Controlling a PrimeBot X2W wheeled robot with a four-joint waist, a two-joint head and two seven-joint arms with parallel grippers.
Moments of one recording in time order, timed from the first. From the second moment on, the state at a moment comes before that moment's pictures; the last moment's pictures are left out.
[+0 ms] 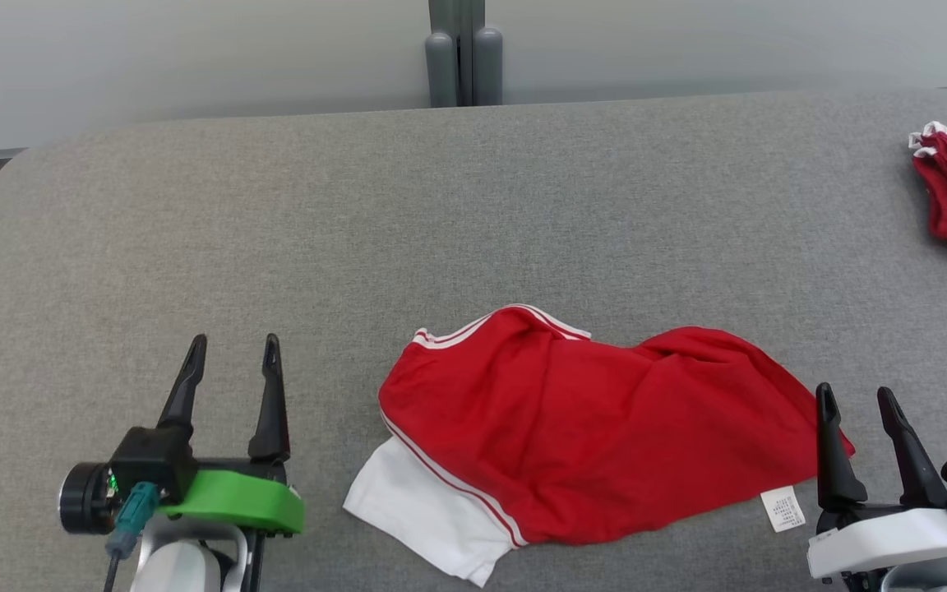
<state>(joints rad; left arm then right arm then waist) -0.11 0.05 -0.06 0.21 -0.16 -0.07 -0.26 0.09 -0.12 -0.06 0.08 0.34 0.13 -0.26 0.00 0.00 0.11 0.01</state>
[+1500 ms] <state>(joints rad) -0.58 0.28 -0.56 0.65 -0.49 -0.04 -0.24 -0.01 -0.14 -0.03 0.14 0.31 0.13 -0.26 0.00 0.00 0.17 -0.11</state>
